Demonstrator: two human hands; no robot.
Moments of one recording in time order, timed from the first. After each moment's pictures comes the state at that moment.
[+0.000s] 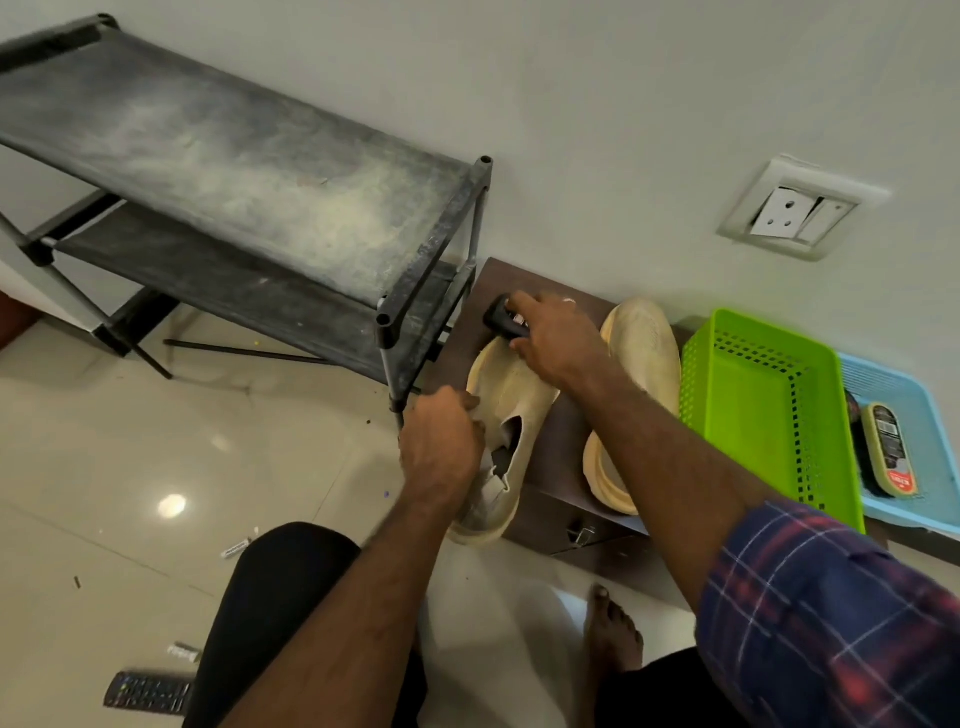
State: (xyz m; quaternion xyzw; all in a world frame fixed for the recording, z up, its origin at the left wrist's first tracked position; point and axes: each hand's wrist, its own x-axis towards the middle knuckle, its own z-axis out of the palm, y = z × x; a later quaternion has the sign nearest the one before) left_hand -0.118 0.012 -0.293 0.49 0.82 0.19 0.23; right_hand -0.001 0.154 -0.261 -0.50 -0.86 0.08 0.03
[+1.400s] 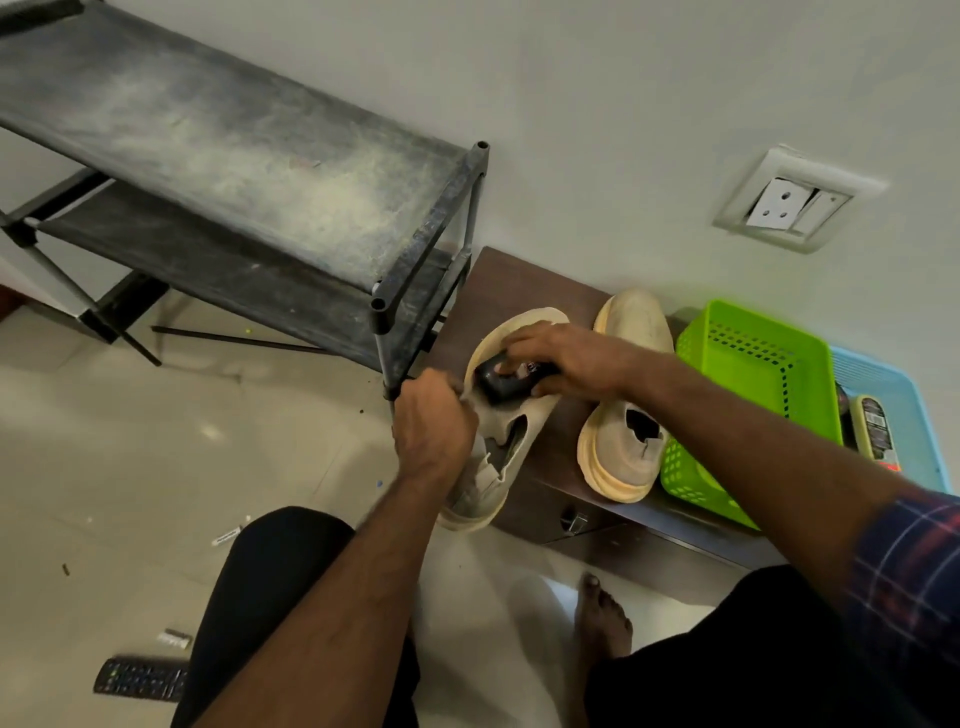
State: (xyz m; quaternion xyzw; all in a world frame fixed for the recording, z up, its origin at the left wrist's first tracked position) left_hand -0.117 0.018 -0.297 0.42 0.83 0.28 0.25; right_hand 0.042 0.154 -0.247 -0.25 -0.94 0.19 -0.12
